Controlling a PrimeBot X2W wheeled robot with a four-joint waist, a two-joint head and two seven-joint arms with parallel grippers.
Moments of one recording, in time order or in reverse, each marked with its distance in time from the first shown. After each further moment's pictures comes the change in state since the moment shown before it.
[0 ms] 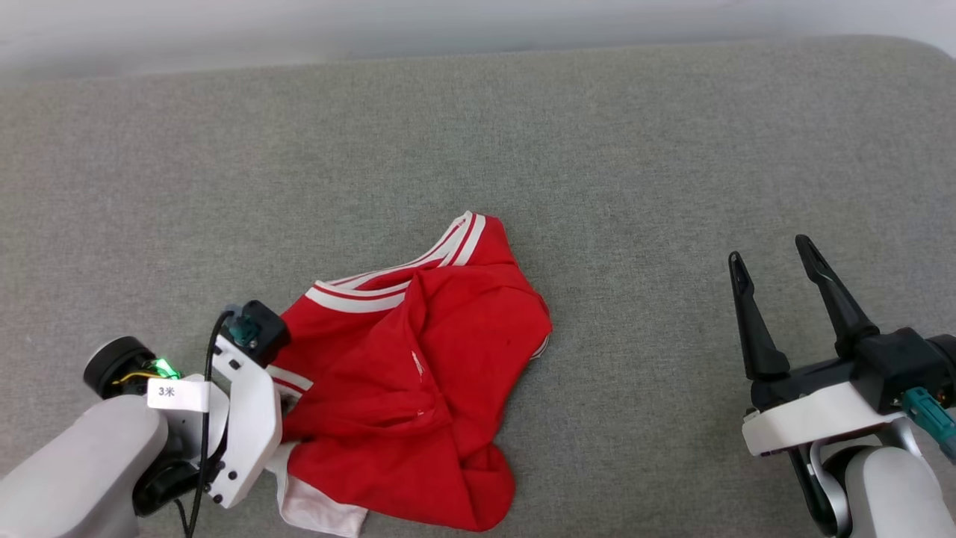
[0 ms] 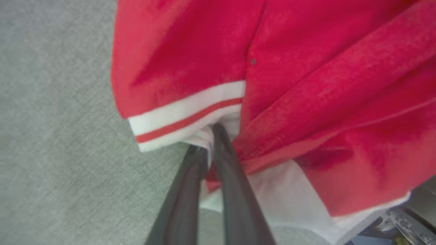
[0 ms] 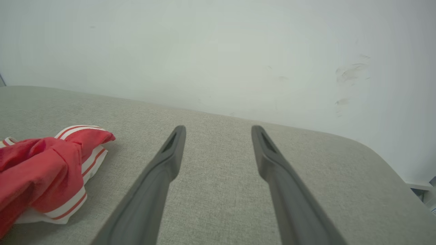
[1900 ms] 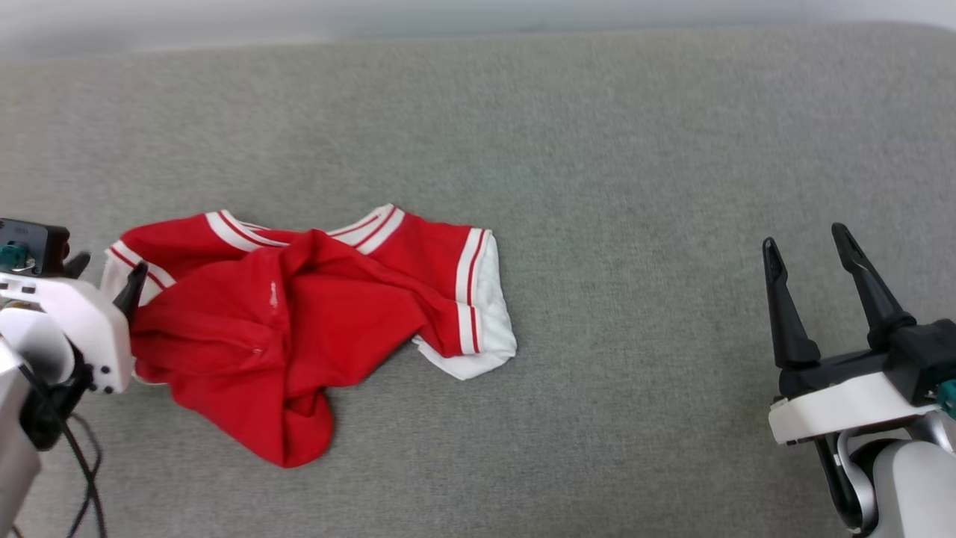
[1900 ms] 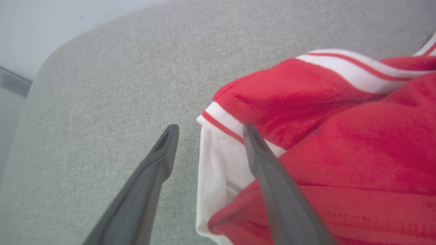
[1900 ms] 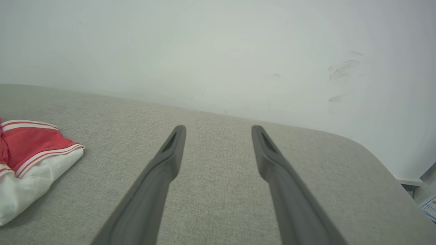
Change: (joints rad) left arm -0.102 -0.030 0.185 0.486 -0.027 0.081 -0.626; right arm -0.006 -0.008 -0.052 -0.019 0.001 0.000 0.011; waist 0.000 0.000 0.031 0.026
